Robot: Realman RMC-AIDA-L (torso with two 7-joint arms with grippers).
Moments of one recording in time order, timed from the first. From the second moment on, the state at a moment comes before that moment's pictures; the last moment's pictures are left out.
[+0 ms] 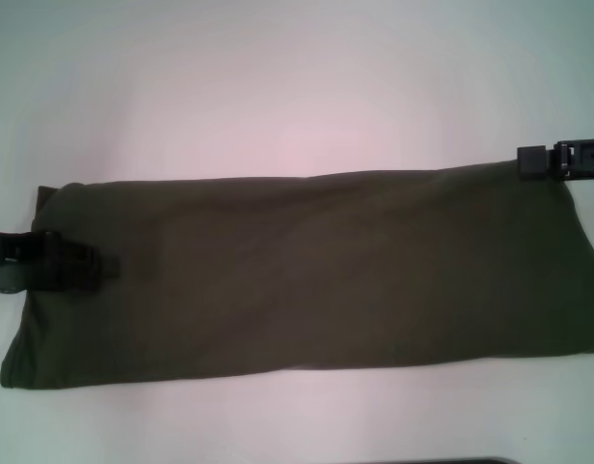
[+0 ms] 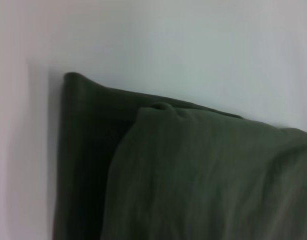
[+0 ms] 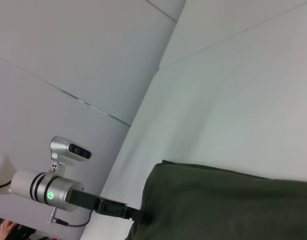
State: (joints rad) left arm -0.52 -1.99 -2.52 -0.77 -0.67 1.69 -2.51; right arm 0.53 1.89 -0.45 -0.63 -2.22 -1.89 2.14
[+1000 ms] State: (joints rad) left arm -0.51 -1.96 -2.53 -0.81 -0.61 1.67 -2.57; right arm 0.52 1.88 -0.46 -0.63 -2.22 -1.89 2.15
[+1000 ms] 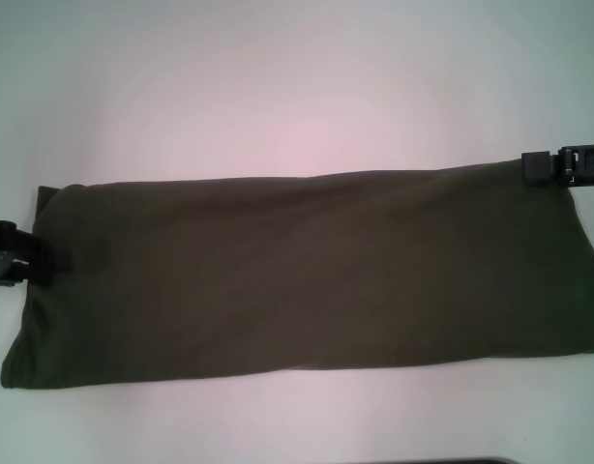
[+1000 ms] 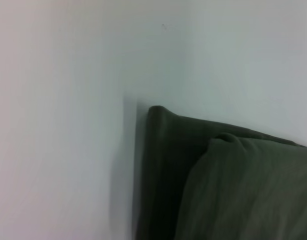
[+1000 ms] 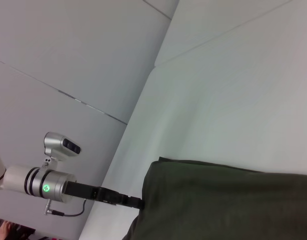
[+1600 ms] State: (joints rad) left arm -0.50 -1.98 -2.56 -0.85 -0.57 1.72 -2.55; right arm 0.52 1.88 -0.46 -0.63 -2.22 -1.90 2.15
